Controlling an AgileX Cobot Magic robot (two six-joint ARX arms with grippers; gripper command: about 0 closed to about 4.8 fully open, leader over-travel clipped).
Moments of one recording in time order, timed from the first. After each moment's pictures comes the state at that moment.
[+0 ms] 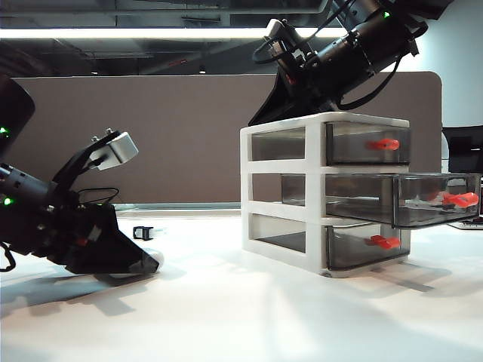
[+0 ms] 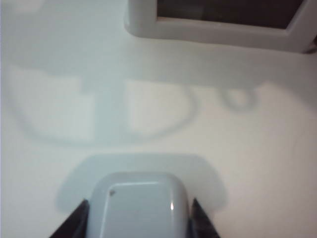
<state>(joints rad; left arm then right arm) -0.34 1.63 0.38 0.69 0.51 0.26 0.36 1.75 1.29 -0.18 -0.62 -0.13</state>
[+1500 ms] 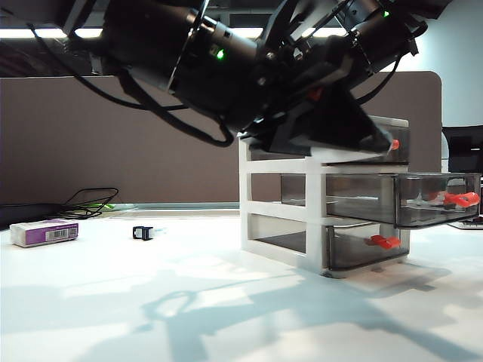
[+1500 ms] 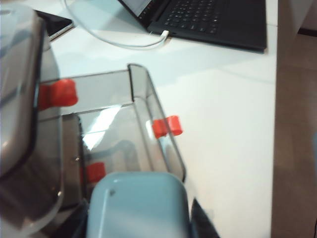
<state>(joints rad) -0.93 1.58 0.78 0.43 0.29 0.14 0.37 1.74 1.30 -0.19 -0.64 -0.12</state>
